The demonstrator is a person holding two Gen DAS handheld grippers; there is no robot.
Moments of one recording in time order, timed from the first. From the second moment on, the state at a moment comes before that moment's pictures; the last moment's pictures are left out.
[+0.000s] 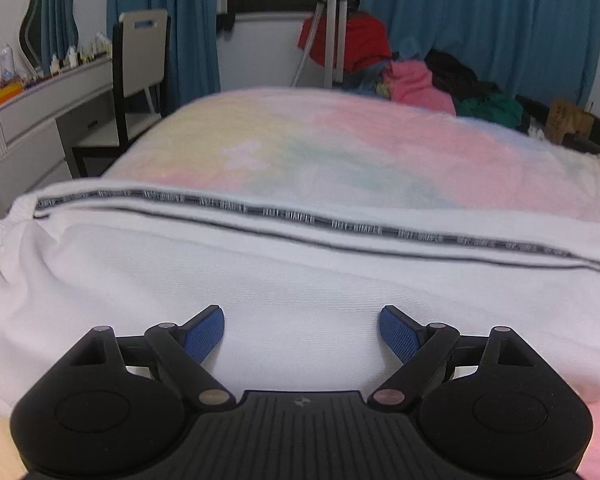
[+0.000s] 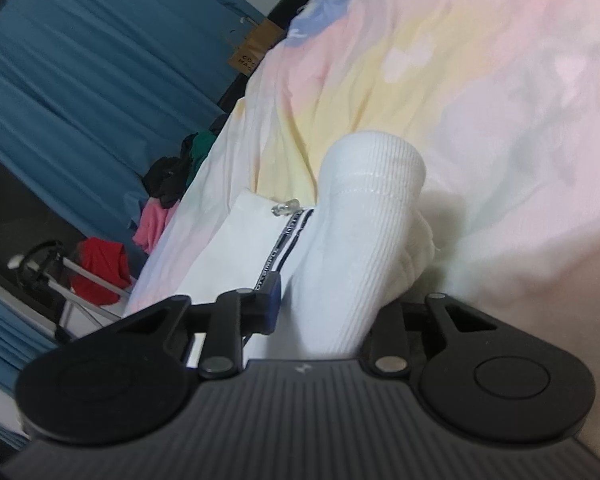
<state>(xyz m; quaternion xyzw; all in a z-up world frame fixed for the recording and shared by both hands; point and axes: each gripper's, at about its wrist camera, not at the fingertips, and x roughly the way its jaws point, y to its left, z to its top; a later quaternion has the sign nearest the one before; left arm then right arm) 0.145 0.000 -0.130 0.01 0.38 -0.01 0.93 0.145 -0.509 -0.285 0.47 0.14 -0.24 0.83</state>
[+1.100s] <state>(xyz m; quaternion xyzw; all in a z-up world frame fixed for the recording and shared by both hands) 0.117 0.107 -0.072 -0.19 0.32 -0.03 0.93 0.167 -0.093 -0.216 -0.26 0.06 -0.01 0.96</state>
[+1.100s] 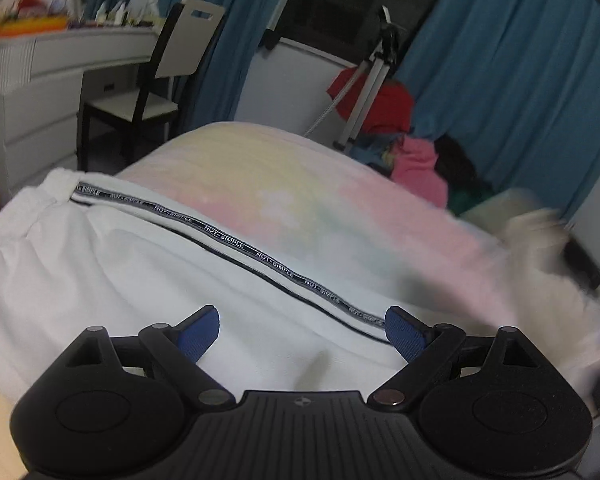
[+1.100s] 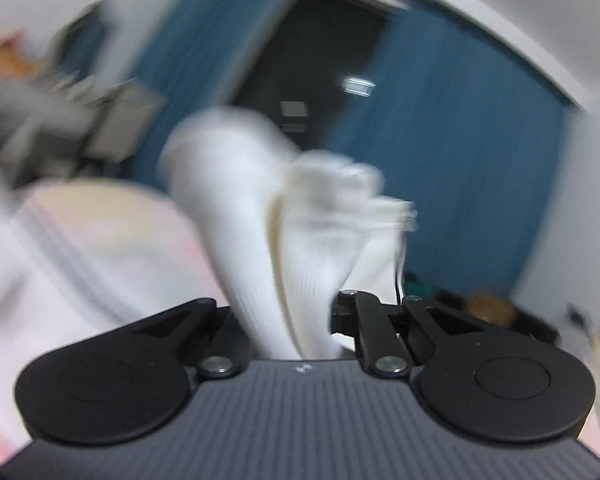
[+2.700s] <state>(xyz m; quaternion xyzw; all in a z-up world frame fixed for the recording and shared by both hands) 0.112 0.009 -0.132 -0.06 0.33 -0.16 0.93 0.193 -0.191 -0.212 0.04 0.33 0.06 0.94</state>
